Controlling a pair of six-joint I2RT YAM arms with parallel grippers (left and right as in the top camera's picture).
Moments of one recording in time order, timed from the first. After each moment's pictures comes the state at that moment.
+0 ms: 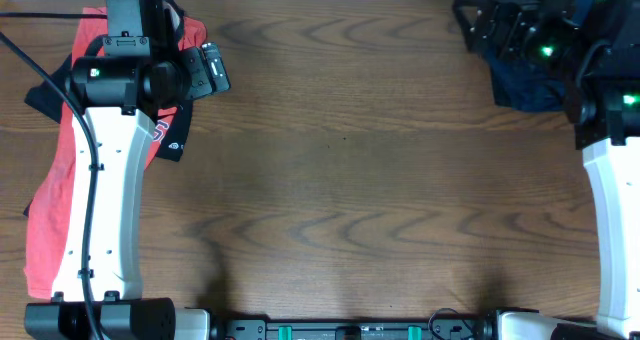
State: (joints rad) left arm -0.01 1.57 1.68 -1.10 0.05 -0.30; right arm -0.01 1.46 1.60 -0.57 -0.53 0.22
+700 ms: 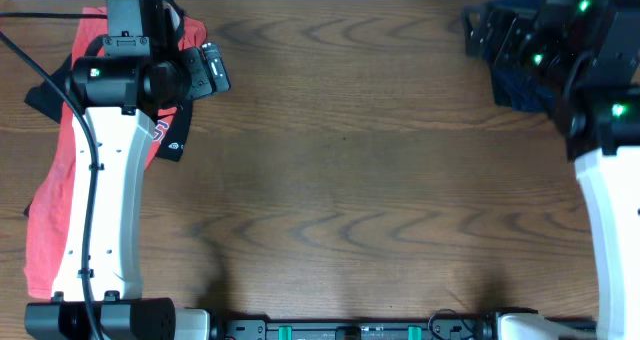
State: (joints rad) left arm -0.01 1.57 1.68 -1.10 0.05 -0.30; right arm 0.04 1.39 1.51 -0.58 -0.23 0.25
